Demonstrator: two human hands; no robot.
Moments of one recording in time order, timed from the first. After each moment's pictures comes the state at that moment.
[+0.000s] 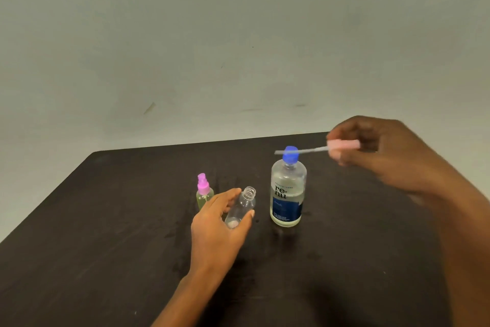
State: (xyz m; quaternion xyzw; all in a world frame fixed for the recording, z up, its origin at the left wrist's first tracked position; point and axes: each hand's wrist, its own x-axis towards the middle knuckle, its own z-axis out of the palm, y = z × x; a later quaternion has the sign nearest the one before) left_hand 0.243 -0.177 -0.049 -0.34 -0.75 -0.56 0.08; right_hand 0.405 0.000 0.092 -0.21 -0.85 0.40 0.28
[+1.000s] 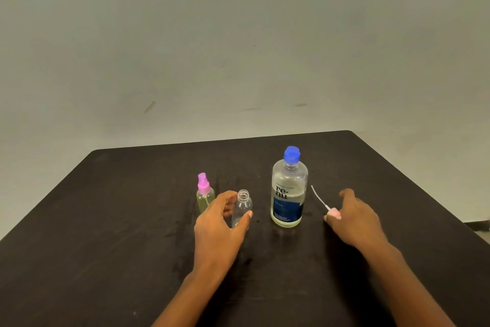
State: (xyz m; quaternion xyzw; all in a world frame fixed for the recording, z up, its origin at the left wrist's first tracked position) left_hand 0.236 -0.170 -0.061 -0.32 -0.77 -0.55 0.05; right_hand 0.376 0.026 -0.048 -0.49 -0.85 0.19 0.09
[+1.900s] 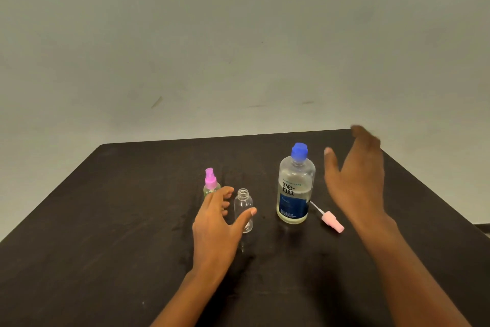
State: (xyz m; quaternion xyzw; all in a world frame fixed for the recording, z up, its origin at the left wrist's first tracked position) left_hand 0.235 -0.180 -0.061 -0.30 -0.79 -0.54 0.09; right_hand 0.347 -0.003 0.015 -0.37 -0.79 0.16 0.45
